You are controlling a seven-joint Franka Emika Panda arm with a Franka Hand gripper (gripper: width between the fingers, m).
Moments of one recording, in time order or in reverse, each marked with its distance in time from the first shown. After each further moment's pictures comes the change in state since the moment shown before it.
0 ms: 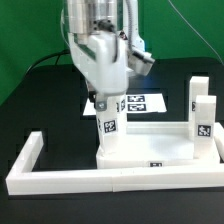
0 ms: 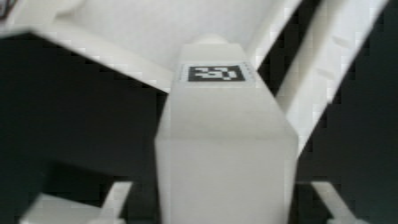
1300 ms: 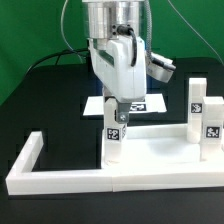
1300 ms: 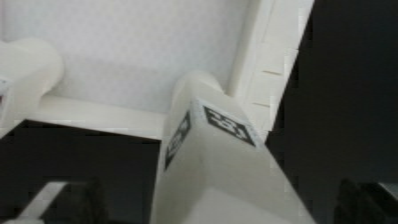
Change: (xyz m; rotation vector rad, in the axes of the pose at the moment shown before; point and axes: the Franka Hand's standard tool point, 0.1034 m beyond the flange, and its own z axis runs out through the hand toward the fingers) arm -0.029 -0.019 0.006 0.065 0.012 -0.104
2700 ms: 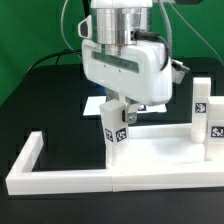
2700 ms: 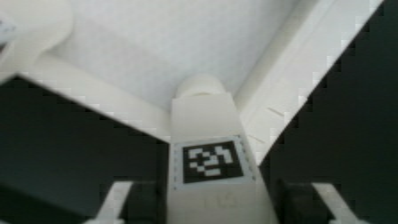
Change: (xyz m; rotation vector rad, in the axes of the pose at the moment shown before) arm -0.013 -0.002 0.008 -0.028 -0.012 -0.039
